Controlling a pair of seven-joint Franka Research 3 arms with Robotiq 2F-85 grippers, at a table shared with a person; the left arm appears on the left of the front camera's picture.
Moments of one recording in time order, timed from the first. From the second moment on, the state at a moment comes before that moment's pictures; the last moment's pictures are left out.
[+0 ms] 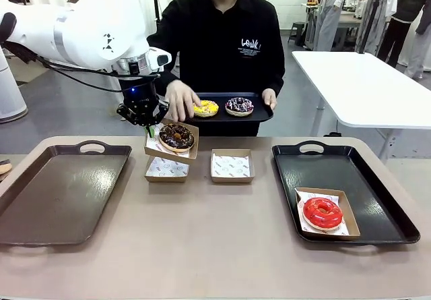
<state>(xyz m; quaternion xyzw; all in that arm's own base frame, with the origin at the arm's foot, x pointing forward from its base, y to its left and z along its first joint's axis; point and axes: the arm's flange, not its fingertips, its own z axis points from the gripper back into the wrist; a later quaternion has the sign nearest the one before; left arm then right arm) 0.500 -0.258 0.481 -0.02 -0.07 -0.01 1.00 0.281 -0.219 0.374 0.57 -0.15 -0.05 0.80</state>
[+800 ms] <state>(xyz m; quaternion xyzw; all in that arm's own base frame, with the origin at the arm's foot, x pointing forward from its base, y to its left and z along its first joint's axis) 0.500 -0.258 0.481 -0.02 -0.07 -0.01 1.00 0.281 -0.219 0.374 0.57 -0.15 -0.05 0.80</state>
